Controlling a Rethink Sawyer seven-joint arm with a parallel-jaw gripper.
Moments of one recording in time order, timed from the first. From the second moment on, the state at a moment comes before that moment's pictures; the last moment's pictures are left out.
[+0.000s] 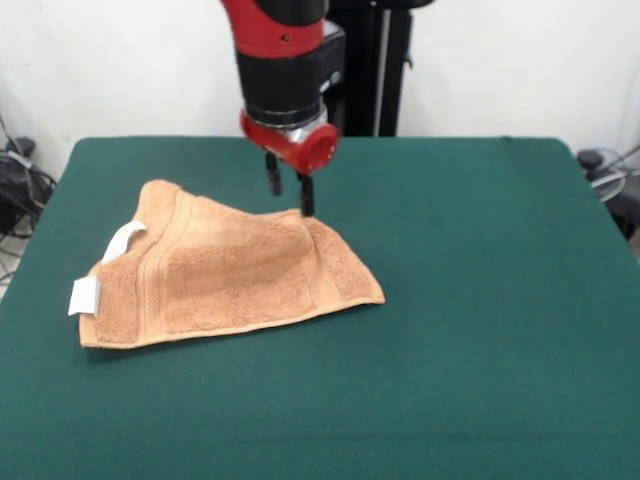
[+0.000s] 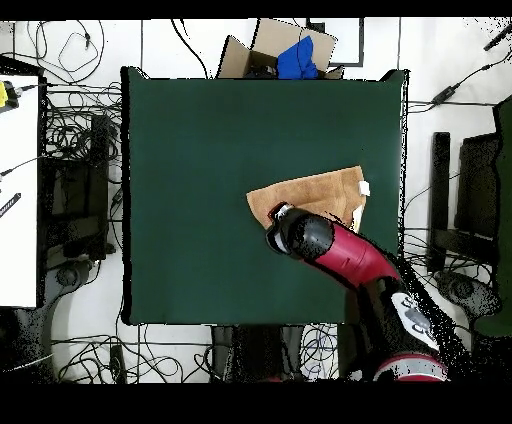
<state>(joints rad) -0.43 -0.61 0.02 1.86 0.10 0.35 2.05</state>
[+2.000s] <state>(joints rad) -0.40 -0.42 -0.15 1.49 0.10 0.39 2.05</state>
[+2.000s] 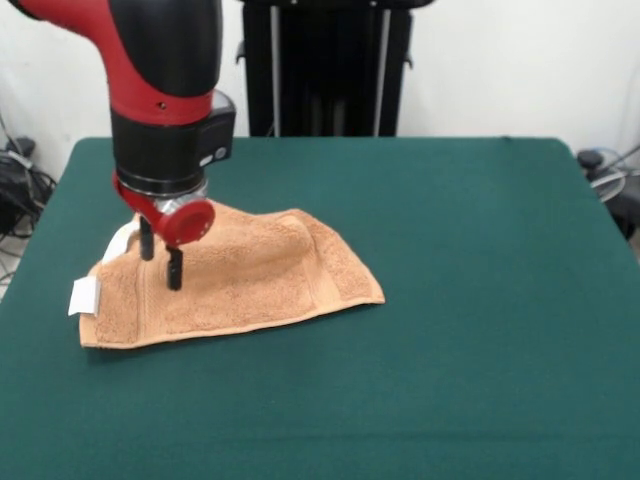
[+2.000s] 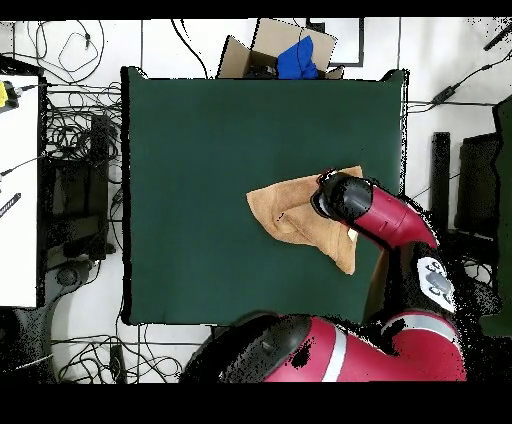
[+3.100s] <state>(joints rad) -0.36 -0.28 -0.29 1.25 0.14 0.44 2.05</state>
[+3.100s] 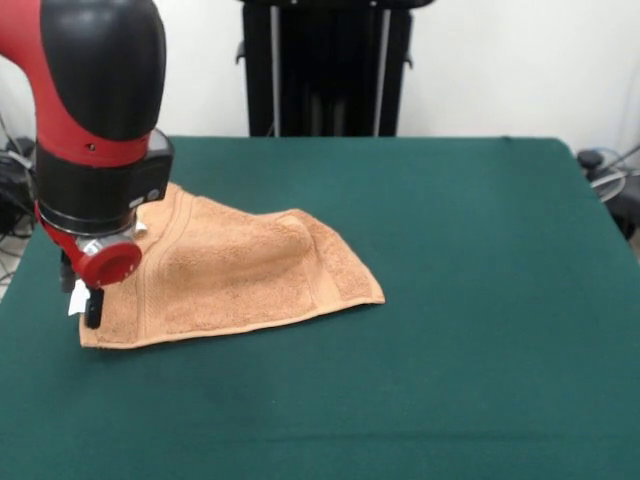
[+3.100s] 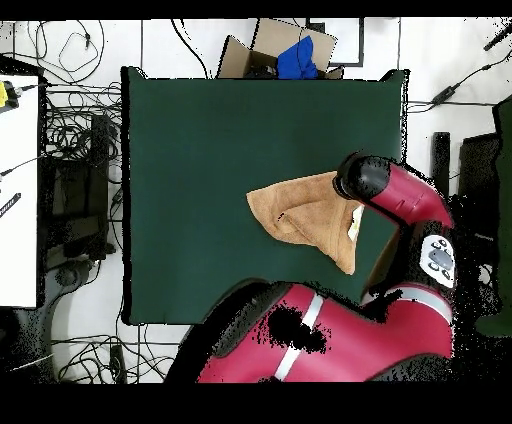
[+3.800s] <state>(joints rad) -0.31 -0.23 -0.34 1.24 0.22 0.44 2.05</state>
